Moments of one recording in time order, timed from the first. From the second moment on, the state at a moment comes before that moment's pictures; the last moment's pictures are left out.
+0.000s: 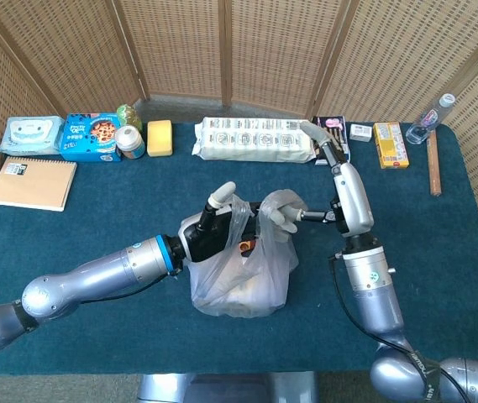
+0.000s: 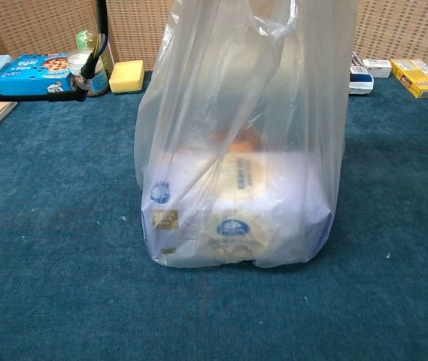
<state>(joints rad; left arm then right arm) -0.66 -1.47 -1.06 -1.82 0.53 -0.15 -0.64 0.65 -1.29 0.57 -2.09 -0.99 1.31 0.06</state>
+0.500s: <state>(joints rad) -0.62 -1.50 -1.11 -1.80 0.48 -0.18 -0.65 0.60 -1.20 0.56 -2.09 -0.98 1.28 0.13</state>
